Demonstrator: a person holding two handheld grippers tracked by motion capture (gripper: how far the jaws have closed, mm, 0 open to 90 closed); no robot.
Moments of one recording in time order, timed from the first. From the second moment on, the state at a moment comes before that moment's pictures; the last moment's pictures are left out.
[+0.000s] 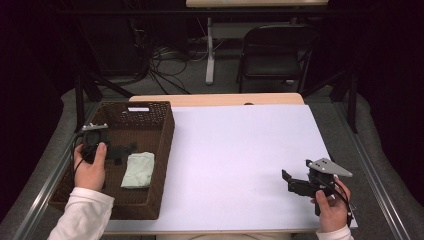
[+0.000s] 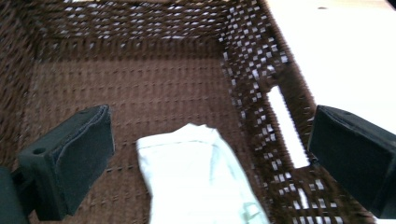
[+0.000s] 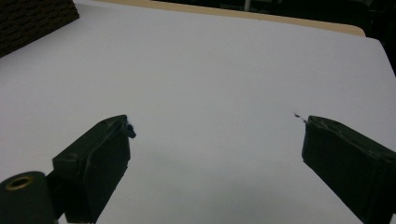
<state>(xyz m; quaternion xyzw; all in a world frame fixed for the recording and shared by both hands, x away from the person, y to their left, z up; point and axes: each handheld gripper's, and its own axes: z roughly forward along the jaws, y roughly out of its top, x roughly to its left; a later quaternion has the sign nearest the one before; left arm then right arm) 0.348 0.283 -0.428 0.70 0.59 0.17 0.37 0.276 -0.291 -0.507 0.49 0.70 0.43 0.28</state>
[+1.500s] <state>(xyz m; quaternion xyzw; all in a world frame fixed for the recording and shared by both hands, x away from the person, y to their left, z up) 0.343 0.165 -0.408 0.78 0.44 0.14 0.41 0.277 -0.291 -0.507 0.49 0.70 0.44 0.28</state>
